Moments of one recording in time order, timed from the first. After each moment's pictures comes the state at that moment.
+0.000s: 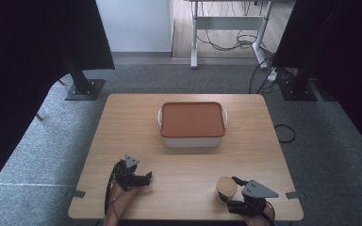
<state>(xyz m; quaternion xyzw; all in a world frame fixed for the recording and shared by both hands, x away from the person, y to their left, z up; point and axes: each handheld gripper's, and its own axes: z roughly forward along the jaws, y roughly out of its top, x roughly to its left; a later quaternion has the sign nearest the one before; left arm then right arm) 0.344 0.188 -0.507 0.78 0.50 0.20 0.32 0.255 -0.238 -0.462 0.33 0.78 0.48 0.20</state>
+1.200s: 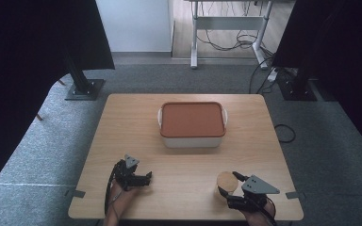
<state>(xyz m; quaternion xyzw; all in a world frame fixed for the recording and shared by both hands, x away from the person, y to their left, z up) 0.344 0.188 -0.507 0.78 0.50 0.20 0.32 0.259 -0.232 -0.437 0.34 0.78 0.48 0.22</state>
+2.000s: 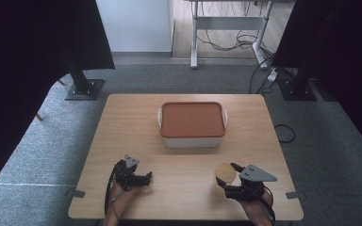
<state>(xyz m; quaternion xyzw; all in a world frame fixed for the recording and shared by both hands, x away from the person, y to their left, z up) 0.344 0.188 -0.507 0.78 0.50 0.20 0.32 0.280 -0.223 -0.416 0.35 0.78 0.48 0.21</state>
